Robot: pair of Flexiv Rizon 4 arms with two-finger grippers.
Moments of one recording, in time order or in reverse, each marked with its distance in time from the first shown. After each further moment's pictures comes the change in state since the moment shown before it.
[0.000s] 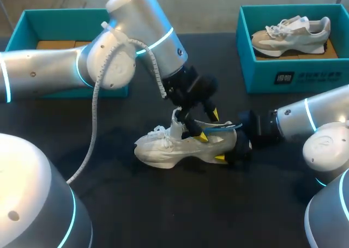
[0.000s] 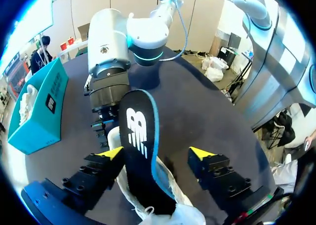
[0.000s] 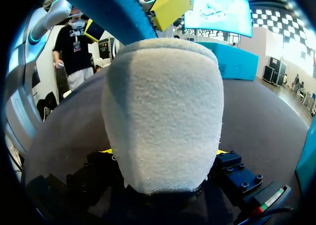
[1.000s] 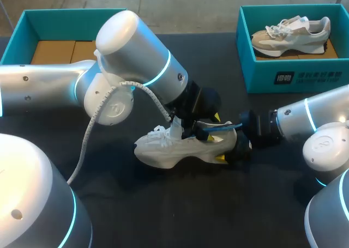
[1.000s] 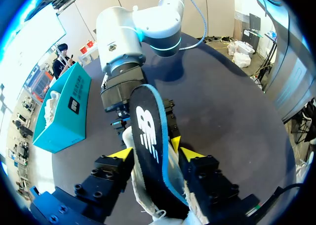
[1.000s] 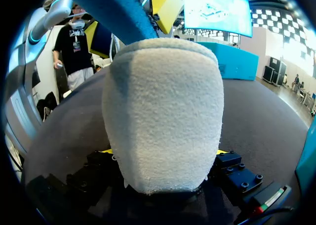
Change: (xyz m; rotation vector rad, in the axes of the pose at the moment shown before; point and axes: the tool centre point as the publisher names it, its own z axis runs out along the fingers) left arm -0.019 0.004 0.015 -0.073 -0.297 0.045; right arm 0.000 0.000 0.000 0.000 0.000 0.000
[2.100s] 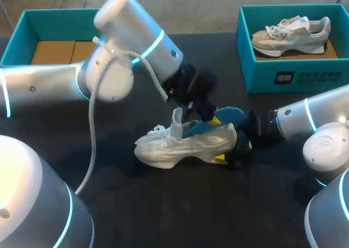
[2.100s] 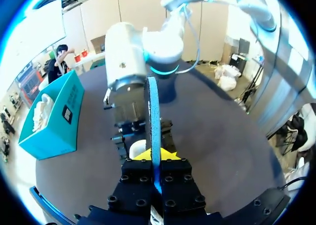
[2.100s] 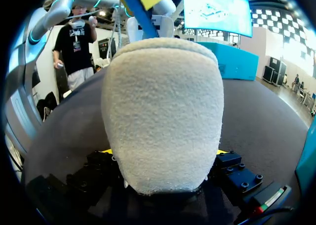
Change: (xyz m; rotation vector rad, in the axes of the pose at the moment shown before) left arm -0.014 -0.022 -0.020 0.211 0.191 -0.065; right arm 0.000 0.000 0.000 0.000 0.000 0.000
